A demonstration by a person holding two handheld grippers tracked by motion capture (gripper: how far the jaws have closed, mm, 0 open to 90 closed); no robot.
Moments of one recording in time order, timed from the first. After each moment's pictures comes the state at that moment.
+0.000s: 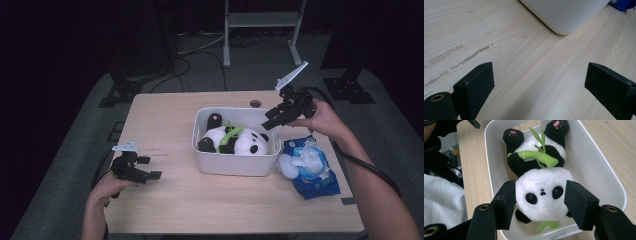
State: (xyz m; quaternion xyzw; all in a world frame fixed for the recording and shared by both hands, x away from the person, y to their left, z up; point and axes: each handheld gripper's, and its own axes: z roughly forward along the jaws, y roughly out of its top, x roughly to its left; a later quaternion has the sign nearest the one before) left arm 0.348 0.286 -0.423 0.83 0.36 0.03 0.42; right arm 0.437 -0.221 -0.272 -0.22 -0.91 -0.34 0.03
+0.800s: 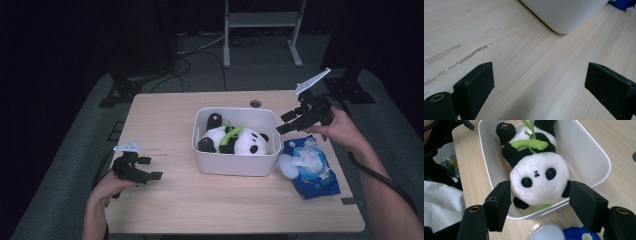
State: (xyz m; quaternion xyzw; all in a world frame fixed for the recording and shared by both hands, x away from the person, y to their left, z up) left arm 0.349 0.285 -0.425 0.84 0.35 0.03 0.41; right arm 0.420 -0.263 -0.281 -0.26 -0.89 -0.36 0.01
